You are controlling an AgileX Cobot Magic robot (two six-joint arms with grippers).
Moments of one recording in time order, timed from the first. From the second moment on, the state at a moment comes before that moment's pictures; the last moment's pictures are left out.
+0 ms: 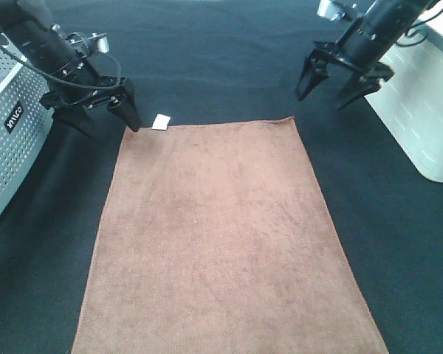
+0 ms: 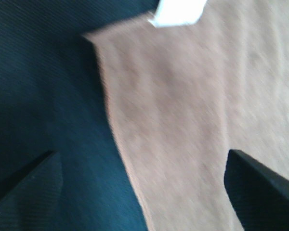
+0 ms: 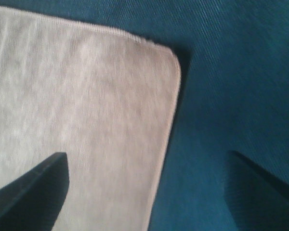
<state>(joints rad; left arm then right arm) -0.10 2.41 -2.04 -0.40 1.08 0.23 0.09 2.43 -2.19 0.41 1.22 -0.28</state>
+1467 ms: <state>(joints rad) -0.12 2.56 -2.15 -0.51 1.03 0.23 0.11 2.63 -2.28 0.47 1.15 -0.33</state>
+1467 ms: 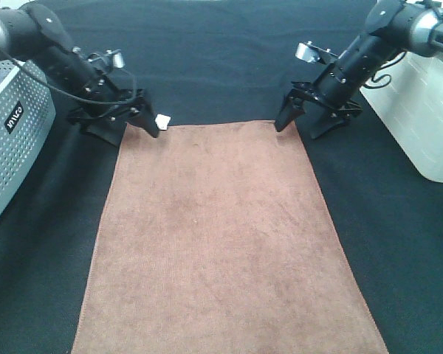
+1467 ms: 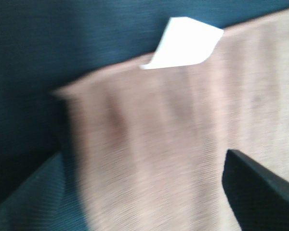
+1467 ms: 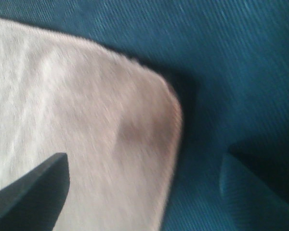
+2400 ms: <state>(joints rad) -0.19 2.58 -2.15 -0.52 0.94 0.22 0.22 2.64 -2.28 0.25 0.96 -0.20</state>
